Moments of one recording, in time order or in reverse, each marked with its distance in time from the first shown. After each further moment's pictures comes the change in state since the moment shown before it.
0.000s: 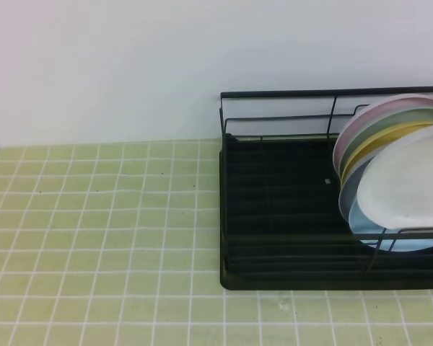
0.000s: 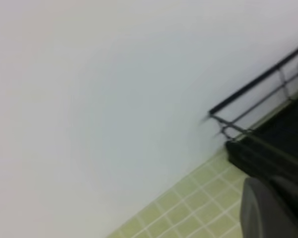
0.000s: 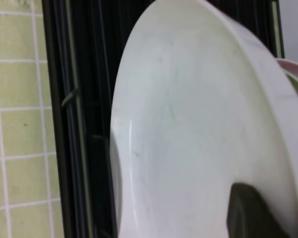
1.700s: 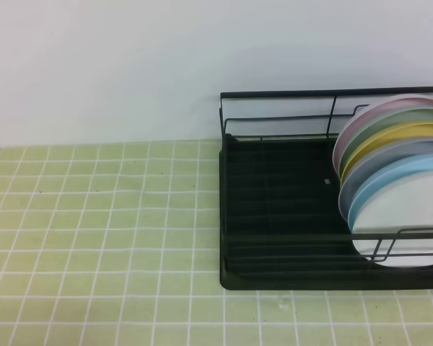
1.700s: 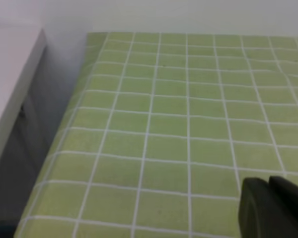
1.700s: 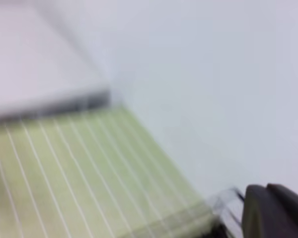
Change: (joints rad) left arm 0.546 -0.554 0.805 -0.191 -0.141 -0.248; right arm 0.000 -0.440 0.000 0.580 0.035 0.387
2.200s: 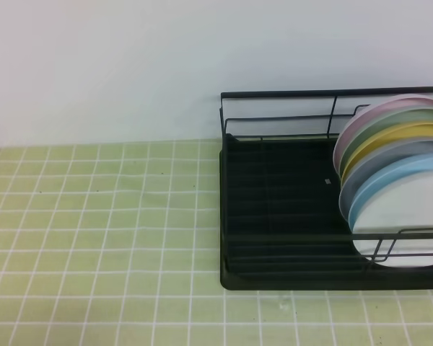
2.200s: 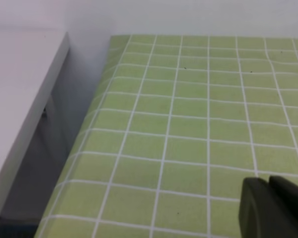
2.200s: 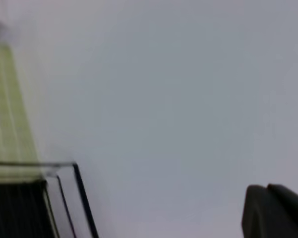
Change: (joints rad) left arm 0.067 0.000 0.002 -0.035 0.024 0.017; right arm -0.018 -0.198 0.056 -0.180 -0.169 -0.191
